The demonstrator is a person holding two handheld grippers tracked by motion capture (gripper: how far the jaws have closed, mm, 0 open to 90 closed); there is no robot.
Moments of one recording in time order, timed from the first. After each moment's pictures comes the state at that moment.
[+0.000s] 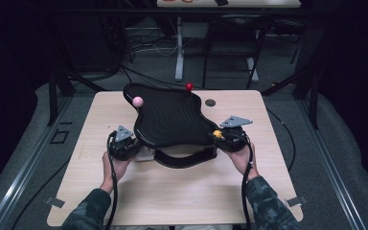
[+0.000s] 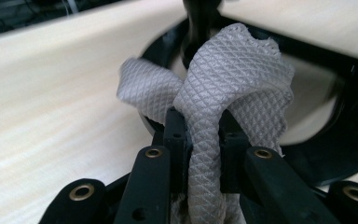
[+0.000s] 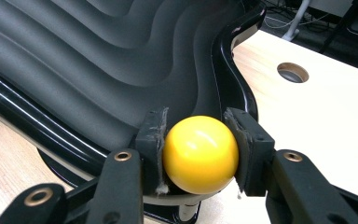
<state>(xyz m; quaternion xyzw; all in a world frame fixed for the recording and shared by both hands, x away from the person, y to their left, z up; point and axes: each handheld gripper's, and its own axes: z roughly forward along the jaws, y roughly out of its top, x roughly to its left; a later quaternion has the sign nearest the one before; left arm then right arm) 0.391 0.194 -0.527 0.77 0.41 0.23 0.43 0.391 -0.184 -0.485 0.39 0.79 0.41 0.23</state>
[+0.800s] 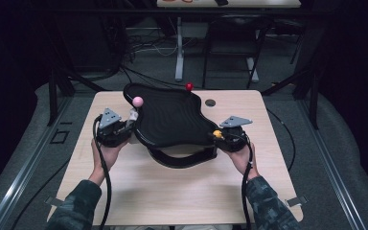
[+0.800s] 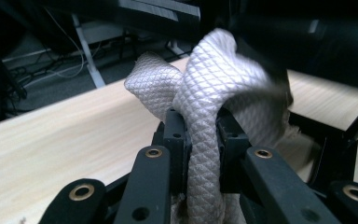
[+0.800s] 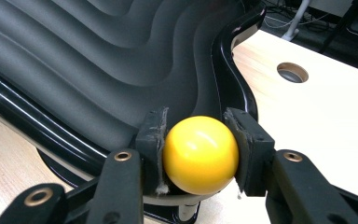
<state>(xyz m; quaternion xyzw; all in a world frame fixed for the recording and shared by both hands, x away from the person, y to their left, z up) 0.389 0.202 -0.462 0.75 0.39 0.27 0.47 0.391 -0.184 -0.485 0.39 0.79 0.41 0.23</state>
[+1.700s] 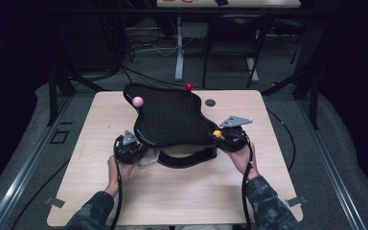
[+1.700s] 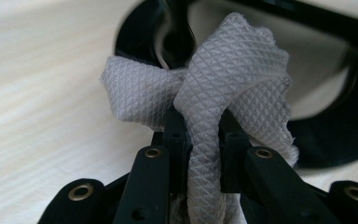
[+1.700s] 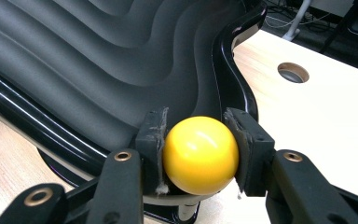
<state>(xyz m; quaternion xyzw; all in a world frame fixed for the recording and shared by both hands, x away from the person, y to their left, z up) 0.394 0.179 -0.561 0.80 0.42 0.20 0.39 0.392 -0.184 -0.485 0.39 0.80 0.41 0.22</state>
